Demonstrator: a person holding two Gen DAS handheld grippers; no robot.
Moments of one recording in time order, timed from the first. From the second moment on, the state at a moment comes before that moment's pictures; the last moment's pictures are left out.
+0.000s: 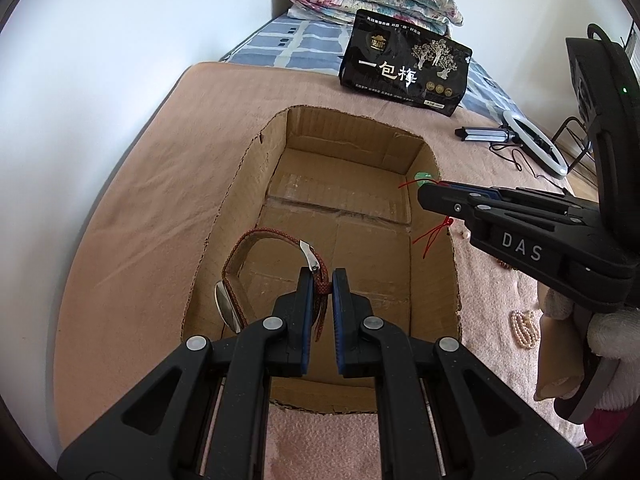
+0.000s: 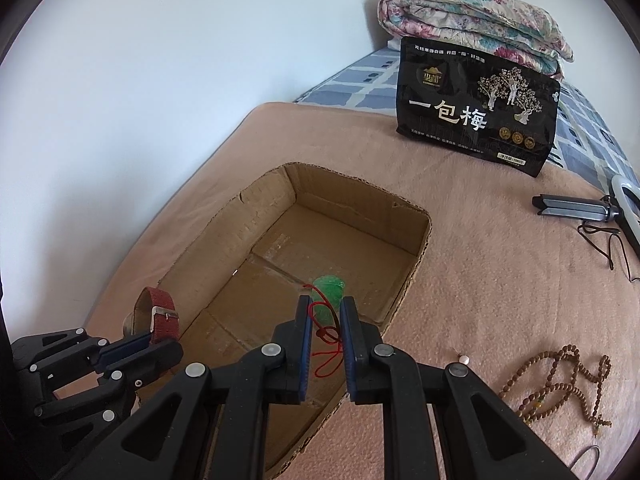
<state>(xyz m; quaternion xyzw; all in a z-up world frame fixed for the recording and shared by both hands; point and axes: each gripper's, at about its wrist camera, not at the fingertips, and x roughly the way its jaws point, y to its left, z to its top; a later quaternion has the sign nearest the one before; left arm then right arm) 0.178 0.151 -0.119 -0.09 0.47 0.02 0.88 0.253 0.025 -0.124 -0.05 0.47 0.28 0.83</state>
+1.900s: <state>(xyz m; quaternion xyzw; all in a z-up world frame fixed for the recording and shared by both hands) 0.155 0.108 -0.063 -0.04 0.40 0.03 0.91 0.216 -0.039 -0.055 -0.06 0.41 0.25 0.88</state>
